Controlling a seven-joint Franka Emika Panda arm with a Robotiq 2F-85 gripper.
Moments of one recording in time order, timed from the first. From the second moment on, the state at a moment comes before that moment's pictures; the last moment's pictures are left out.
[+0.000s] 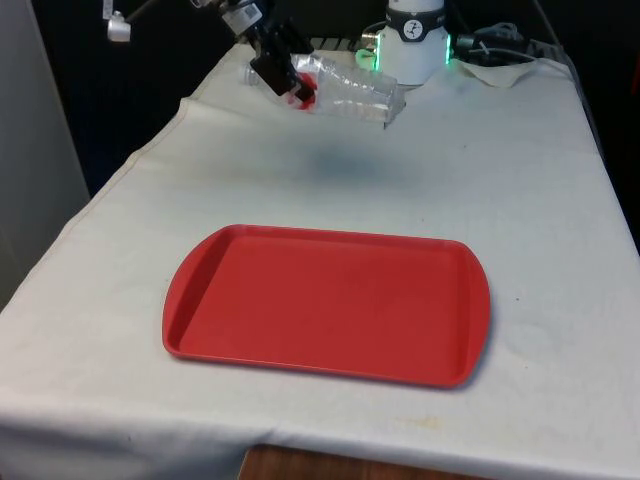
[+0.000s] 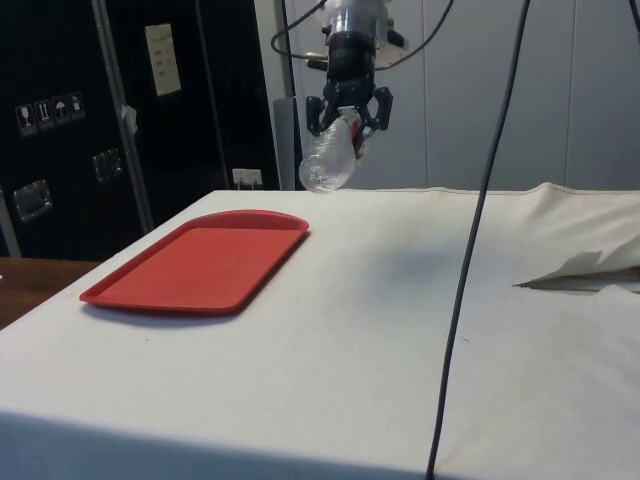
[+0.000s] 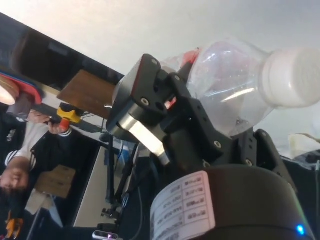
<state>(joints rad) 0.26 0.34 -0.80 -2.04 0.75 1.78 0.71</state>
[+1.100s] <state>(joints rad) 0.26 0.27 -0.74 -2.00 0.58 1.85 0.91</state>
